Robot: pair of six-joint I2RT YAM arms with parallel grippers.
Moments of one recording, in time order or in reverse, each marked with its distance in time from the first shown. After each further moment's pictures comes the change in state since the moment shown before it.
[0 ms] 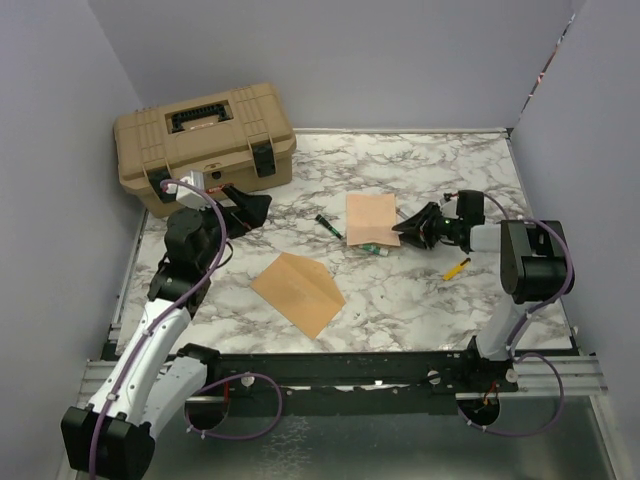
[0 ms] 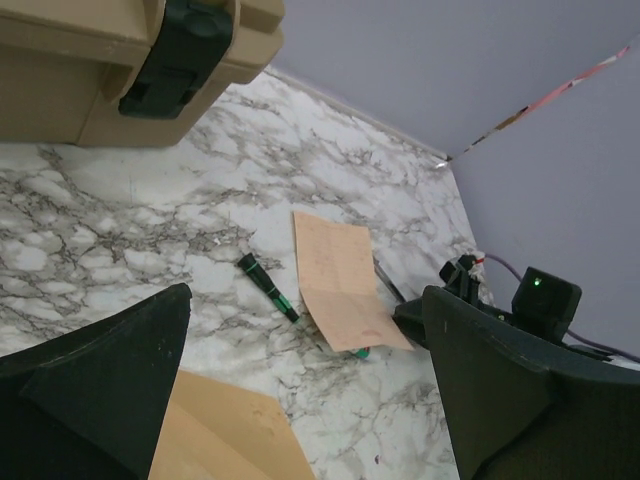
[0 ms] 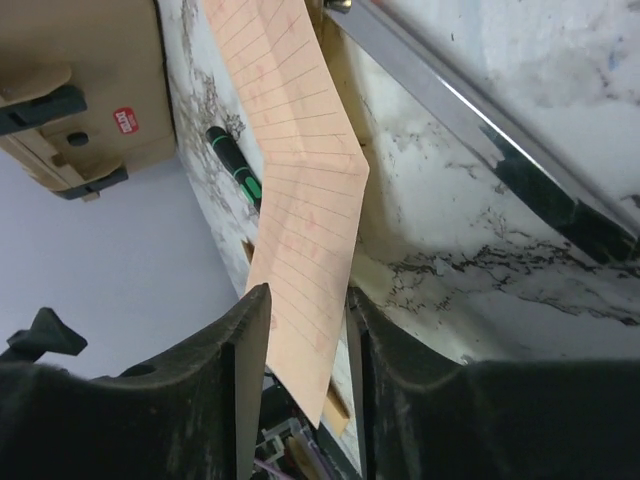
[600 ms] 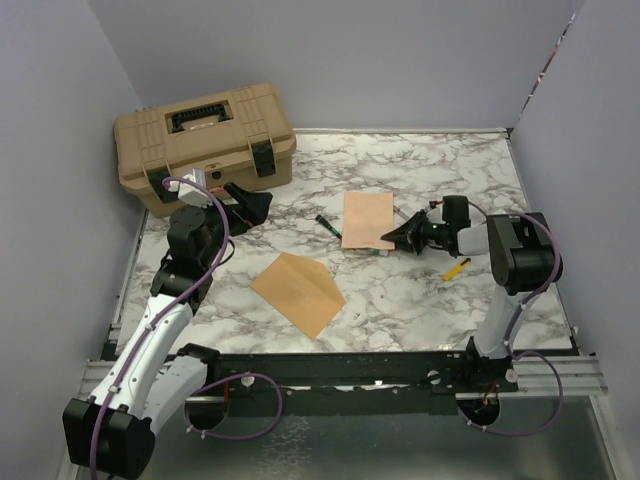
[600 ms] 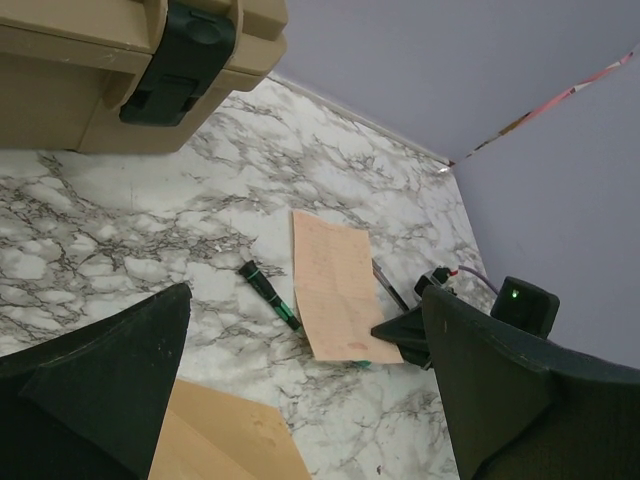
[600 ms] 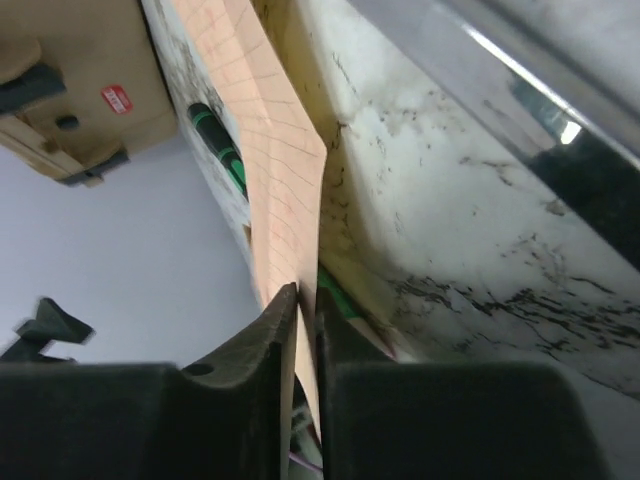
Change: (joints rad) left arm -0.003 0.016 0.002 0.052 -0.021 0.000; right arm 0.077 0.099 0.016 0.061 -0.017 0.084
